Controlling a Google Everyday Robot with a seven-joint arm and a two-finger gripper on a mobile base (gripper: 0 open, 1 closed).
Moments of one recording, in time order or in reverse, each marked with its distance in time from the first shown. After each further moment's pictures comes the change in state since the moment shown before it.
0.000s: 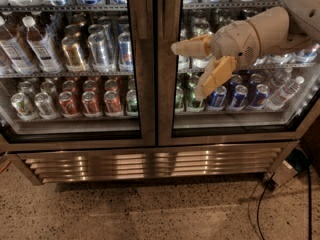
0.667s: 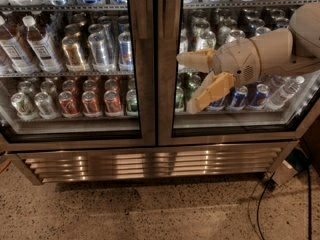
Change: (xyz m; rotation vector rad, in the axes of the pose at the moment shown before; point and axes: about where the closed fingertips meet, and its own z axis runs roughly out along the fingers) arm 0.021 0.007 0.007 0.130 -0.031 0.056
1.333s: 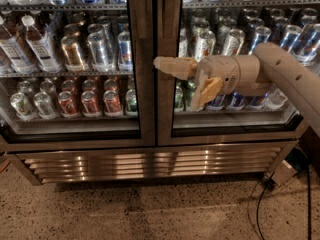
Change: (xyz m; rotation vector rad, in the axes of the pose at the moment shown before) arm -0.018 0.015 0.018 -0.333 -0.439 0.049
